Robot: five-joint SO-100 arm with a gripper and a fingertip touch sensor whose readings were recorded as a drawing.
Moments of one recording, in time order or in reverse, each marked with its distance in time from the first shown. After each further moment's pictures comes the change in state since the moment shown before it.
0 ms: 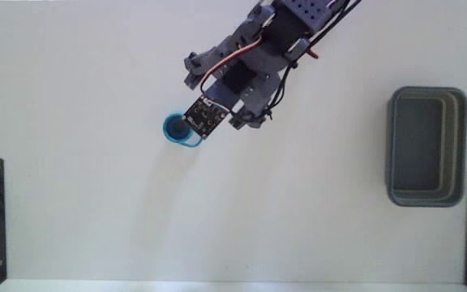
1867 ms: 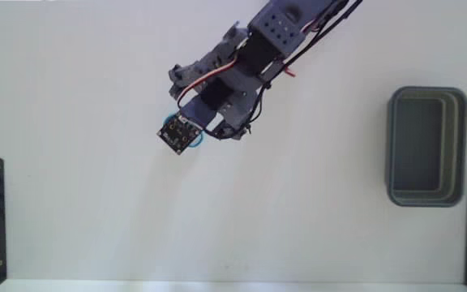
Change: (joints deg) arm 1.9 -14.0 -4.7 -8.7 0.0
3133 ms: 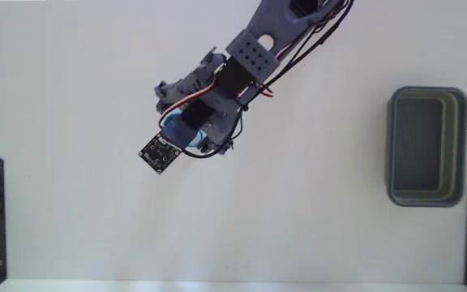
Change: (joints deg) arm 0.0 -14.9 -9.5 -5.4 0.0
